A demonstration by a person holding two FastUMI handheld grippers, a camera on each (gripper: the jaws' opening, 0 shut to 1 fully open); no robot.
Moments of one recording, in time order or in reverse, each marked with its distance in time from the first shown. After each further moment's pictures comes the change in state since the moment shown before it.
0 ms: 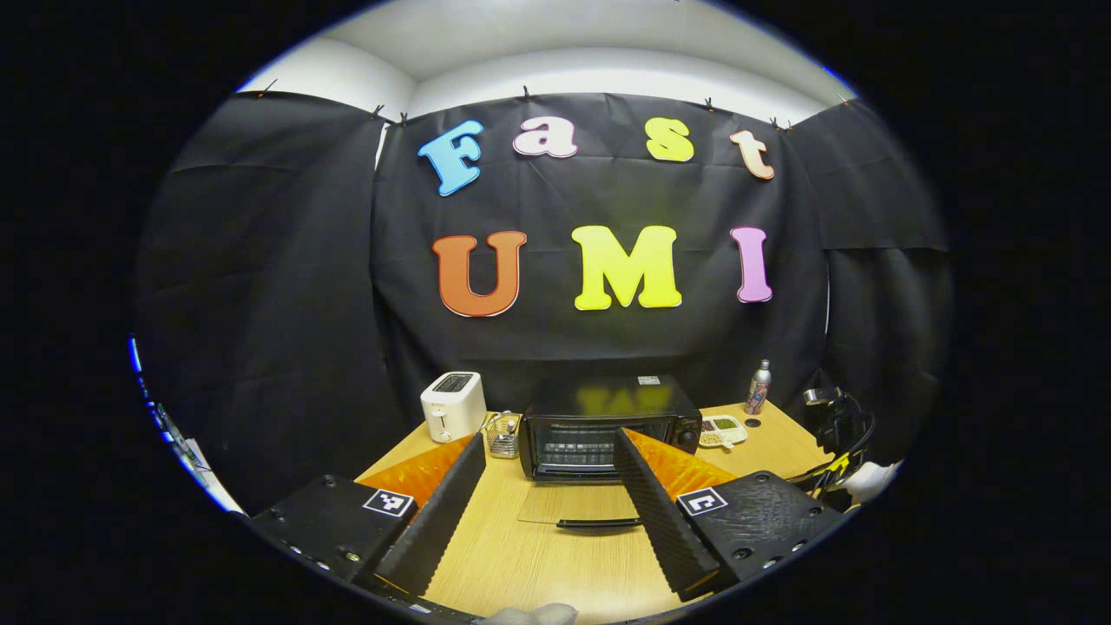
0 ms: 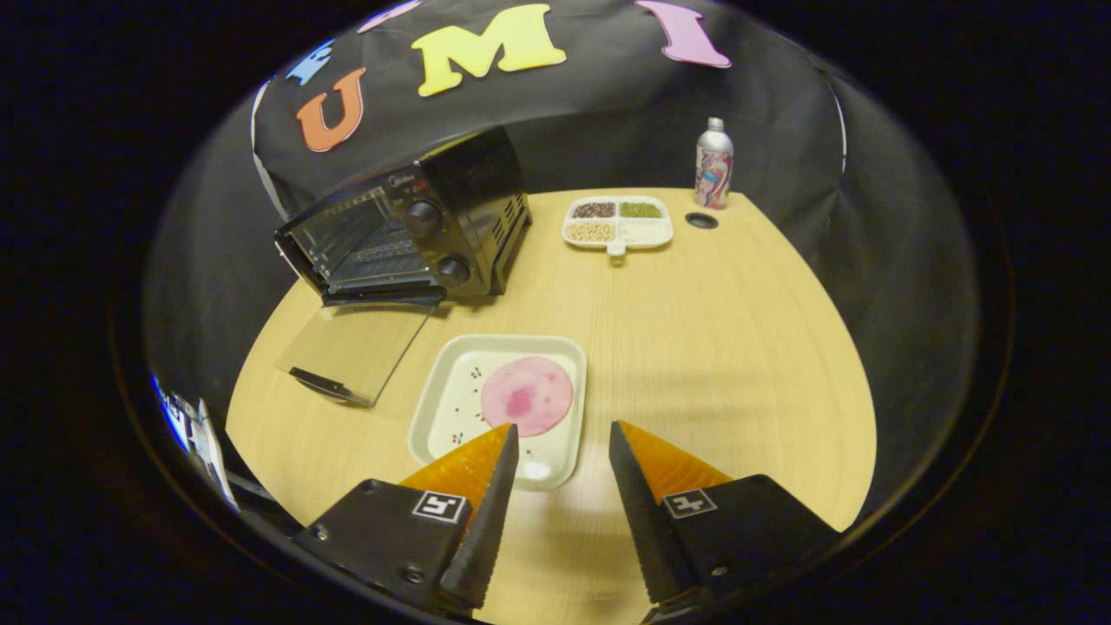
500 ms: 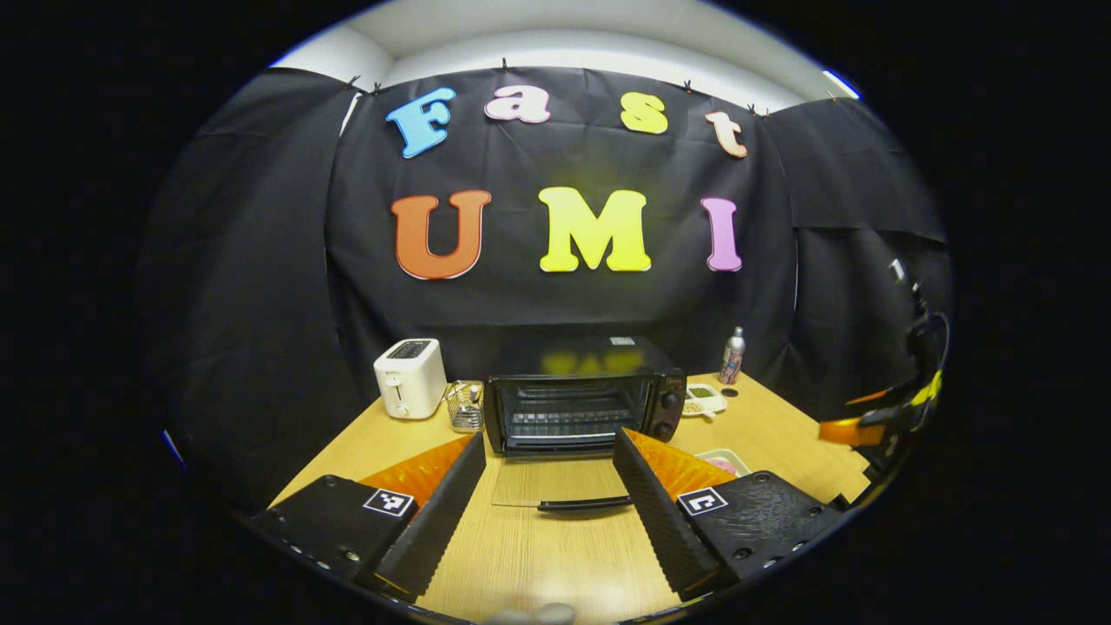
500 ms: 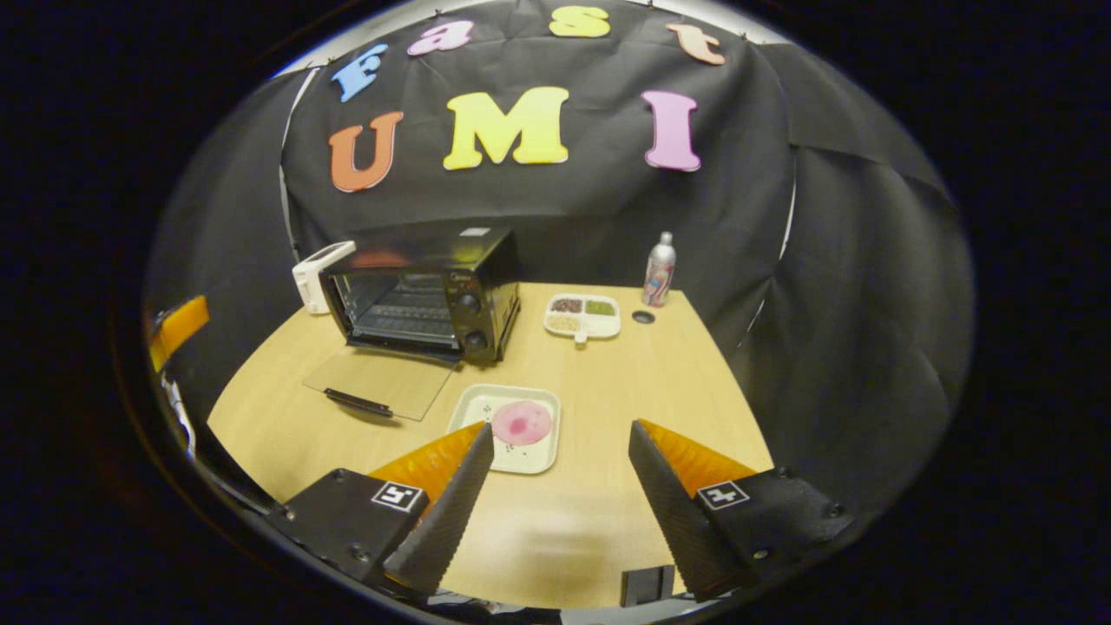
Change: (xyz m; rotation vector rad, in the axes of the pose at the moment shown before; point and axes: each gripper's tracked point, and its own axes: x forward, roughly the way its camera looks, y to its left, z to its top) left arm 0.030 -0.006 -0.058 -0.008 0.048 -0.166; right arm -0.139 0.021 0.012 -0.077 -0.282 -0.148
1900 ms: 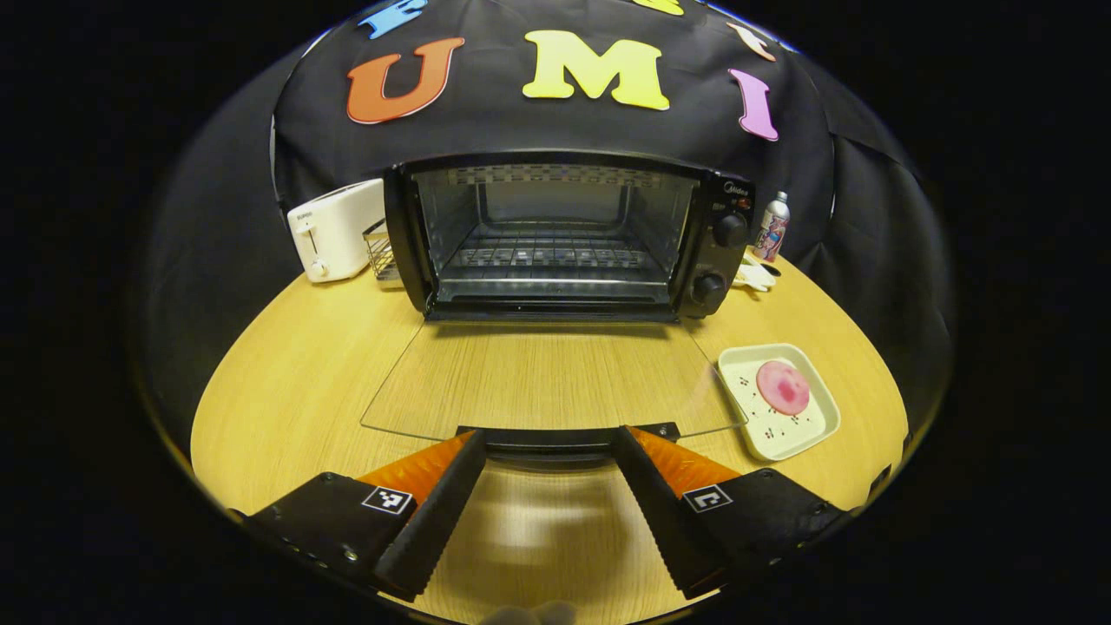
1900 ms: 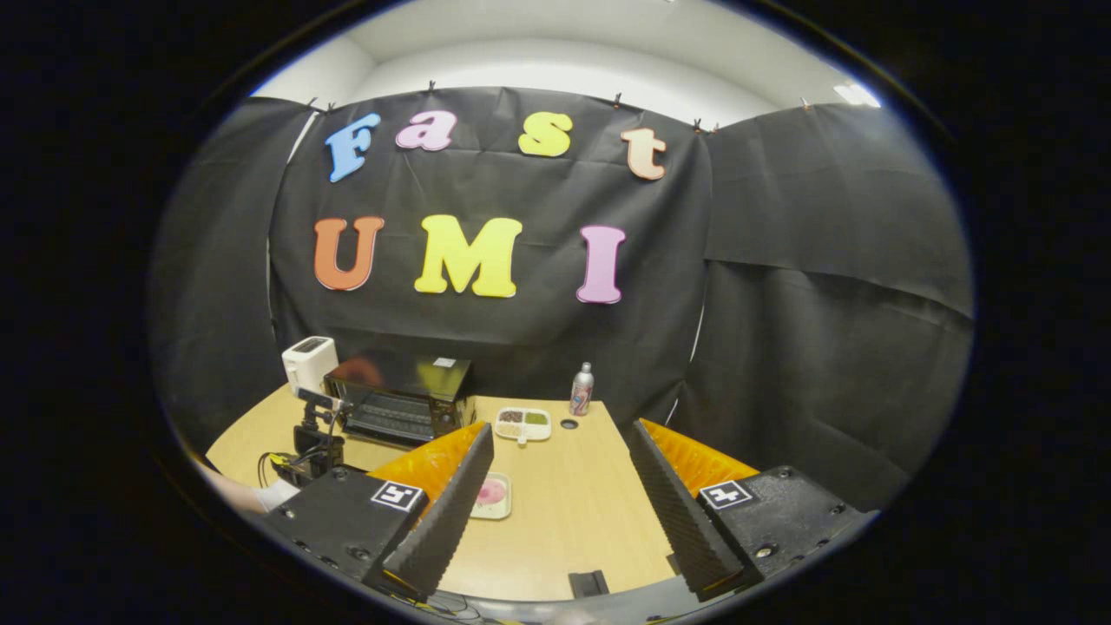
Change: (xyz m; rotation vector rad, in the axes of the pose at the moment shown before) left arm 0.150 -0.039 -0.229 -0.024 0.502 -0.023; right arm -0.245 -0.010 0.108 -0.020 -0.395 -0.222
